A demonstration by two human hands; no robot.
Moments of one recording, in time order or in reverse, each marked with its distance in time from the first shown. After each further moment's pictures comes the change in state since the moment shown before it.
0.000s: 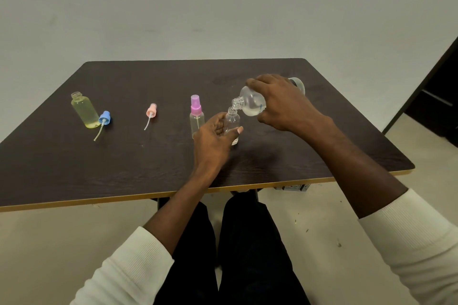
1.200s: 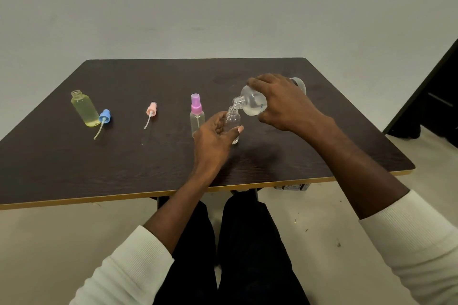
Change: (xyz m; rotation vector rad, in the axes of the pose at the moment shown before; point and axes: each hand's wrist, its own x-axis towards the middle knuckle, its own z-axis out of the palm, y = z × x) left_hand 0.004 -0.005 0.002 0.019 0.029 -0.029; right_hand 0.001 0.002 0.003 0.014 0.017 0.003
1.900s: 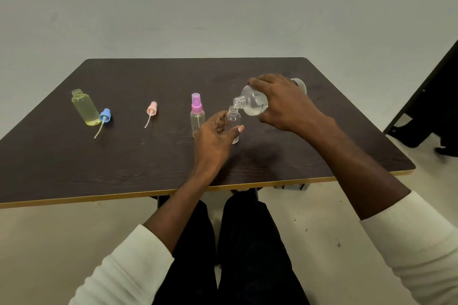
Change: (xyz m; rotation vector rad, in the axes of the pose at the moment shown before) left_hand -0.001 -0.001 -0.002 -0.004 -0.015 0.018; right_hand -0.003 -0.001 -0.001 0.014 -0.003 0.005
